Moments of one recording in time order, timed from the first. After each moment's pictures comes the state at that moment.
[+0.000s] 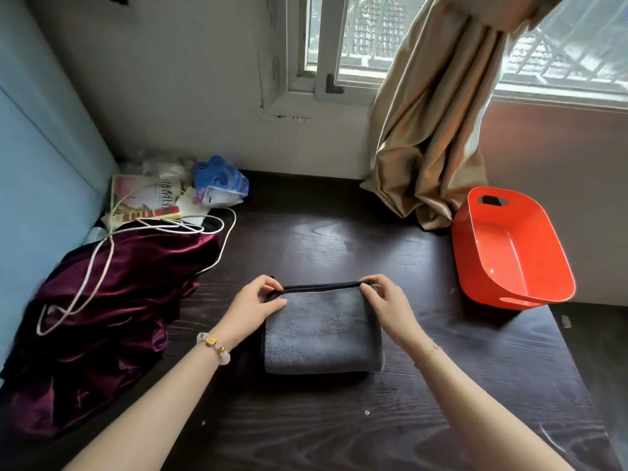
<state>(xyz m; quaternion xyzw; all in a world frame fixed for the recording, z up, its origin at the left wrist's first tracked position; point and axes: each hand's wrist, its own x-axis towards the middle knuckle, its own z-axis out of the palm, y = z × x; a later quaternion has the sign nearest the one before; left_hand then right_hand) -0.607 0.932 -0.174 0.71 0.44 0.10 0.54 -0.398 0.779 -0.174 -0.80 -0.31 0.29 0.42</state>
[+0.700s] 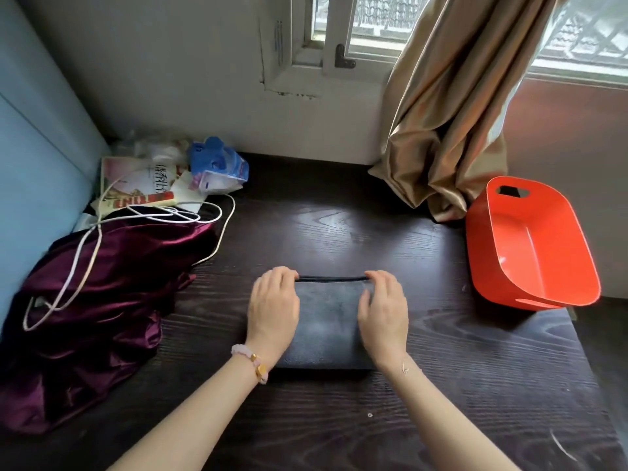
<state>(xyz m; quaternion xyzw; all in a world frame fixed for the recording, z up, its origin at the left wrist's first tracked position) -0.572 0.899 -0.199 0.90 0.39 0.19 0.08 -0.428 0.790 -0.208 -0.87 -0.40 -0.05 0.29</state>
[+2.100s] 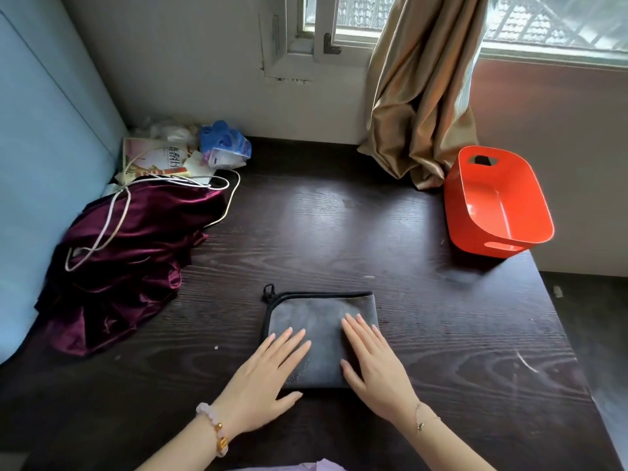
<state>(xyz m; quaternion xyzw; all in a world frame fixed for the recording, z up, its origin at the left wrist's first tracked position) -0.716 0.768 -0.218 0.98 0.16 -0.06 0.07 -0.515 0.633 -0.230 -0.79 -0.59 0.11 0.14</state>
